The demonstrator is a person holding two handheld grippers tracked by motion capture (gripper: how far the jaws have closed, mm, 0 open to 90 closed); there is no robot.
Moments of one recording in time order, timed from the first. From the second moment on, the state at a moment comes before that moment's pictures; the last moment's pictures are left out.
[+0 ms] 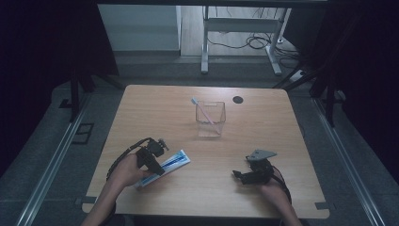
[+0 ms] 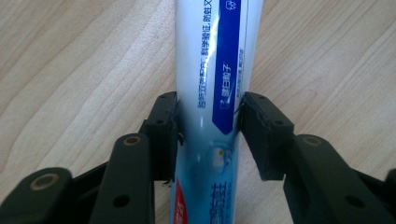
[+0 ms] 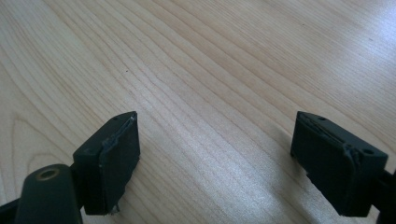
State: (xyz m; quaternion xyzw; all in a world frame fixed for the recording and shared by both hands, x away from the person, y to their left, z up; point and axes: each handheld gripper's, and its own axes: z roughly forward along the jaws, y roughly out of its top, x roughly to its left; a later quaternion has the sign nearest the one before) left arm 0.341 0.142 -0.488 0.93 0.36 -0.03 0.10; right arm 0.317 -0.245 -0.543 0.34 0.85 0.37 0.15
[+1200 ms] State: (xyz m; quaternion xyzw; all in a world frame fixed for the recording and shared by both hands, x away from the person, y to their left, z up) left arm 0.348 0.132 -0.490 0.94 0.34 -0.03 0.06; right arm 0.317 -0.245 -0.543 0.34 0.85 0.37 0.15
